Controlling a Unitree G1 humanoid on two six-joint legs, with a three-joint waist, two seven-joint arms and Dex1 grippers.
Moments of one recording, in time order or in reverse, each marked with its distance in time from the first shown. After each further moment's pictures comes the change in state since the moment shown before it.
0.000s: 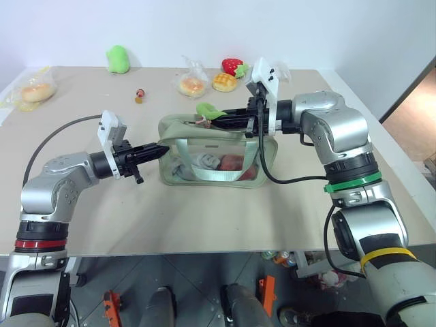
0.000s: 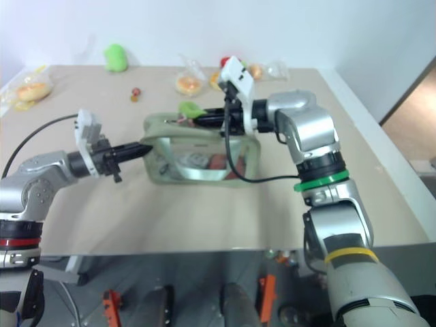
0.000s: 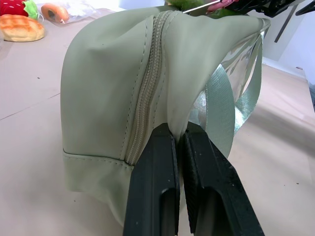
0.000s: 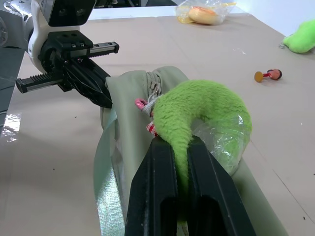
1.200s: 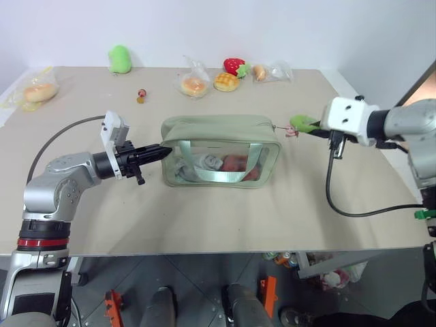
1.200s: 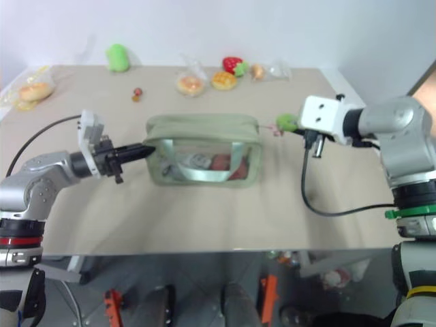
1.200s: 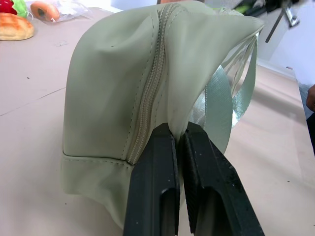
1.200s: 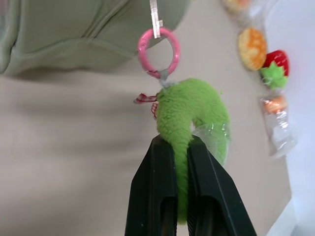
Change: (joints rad) left arm -0.008 -0.006 -0.011 0.011 -0.007 0.001 -0.018; right arm 0.302 -0.503 0.014 -0.059 -0.391 -0.566 -0.033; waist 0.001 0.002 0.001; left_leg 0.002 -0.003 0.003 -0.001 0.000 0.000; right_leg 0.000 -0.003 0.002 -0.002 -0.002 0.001
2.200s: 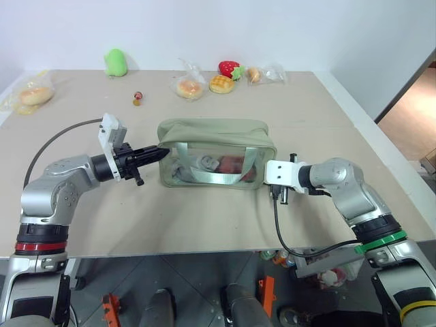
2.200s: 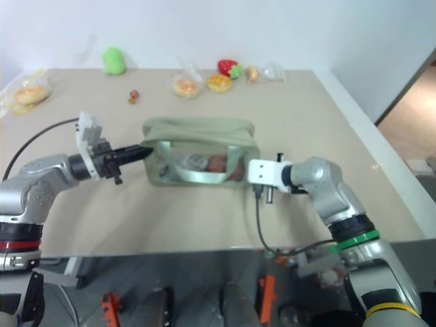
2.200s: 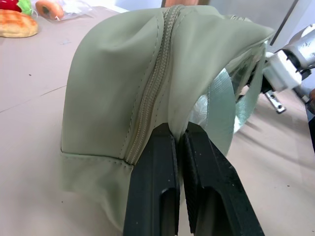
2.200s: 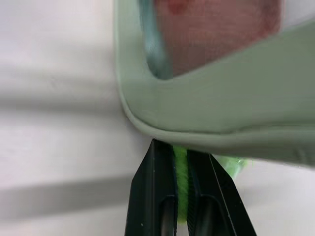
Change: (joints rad) left arm 0.036 0.001 0.029 -0.028 -0.022 0.031 0.038; right arm 0.181 0.263 0.045 -0.067 -0.052 0.111 -0.004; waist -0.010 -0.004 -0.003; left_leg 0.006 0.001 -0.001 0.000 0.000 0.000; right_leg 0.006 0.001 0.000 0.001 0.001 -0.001
